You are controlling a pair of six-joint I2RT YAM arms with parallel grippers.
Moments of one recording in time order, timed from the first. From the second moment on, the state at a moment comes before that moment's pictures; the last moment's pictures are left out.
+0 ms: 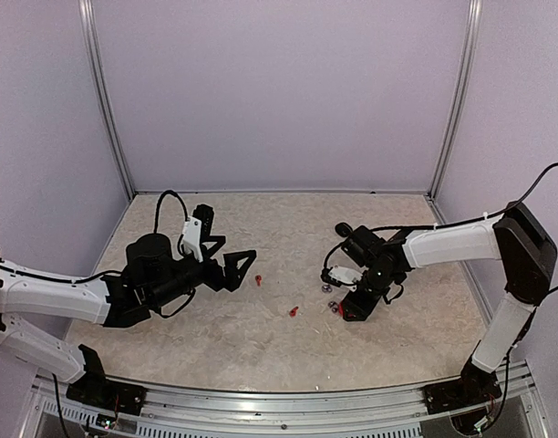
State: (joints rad) left arm -0.93 1.26 0.53 0.61 -0.19 -0.22; right arm 0.73 1.73 1.00 -0.58 -0.07 -0.21
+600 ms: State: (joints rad) left arm -0.91 1.28 0.53 0.63 -0.18 -0.22; right arm 0.96 1.72 1.01 -0.62 -0.13 0.03
